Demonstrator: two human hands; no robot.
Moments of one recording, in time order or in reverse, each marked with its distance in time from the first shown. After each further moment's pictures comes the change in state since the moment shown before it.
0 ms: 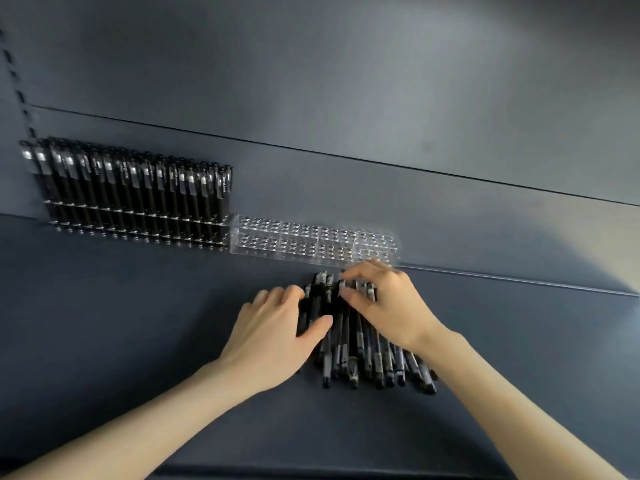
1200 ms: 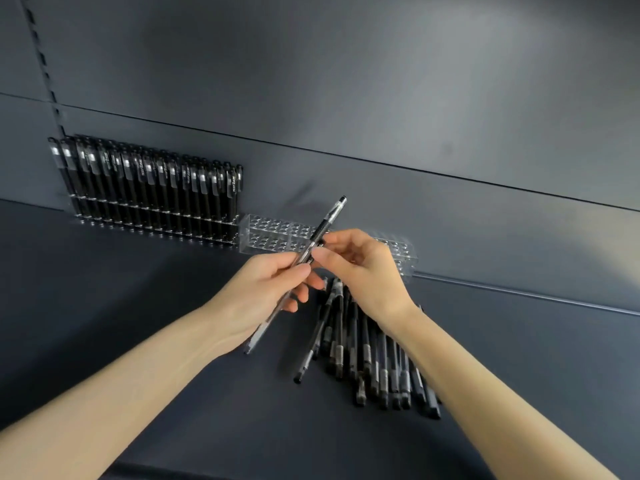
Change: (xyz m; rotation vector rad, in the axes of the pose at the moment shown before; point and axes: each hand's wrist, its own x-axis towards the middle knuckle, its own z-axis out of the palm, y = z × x) left_hand 0.025 0.003 -0.031 -1.156 -0.034 -0.132; right_hand 0.031 -0.035 0.001 0.752 0.036 0.097
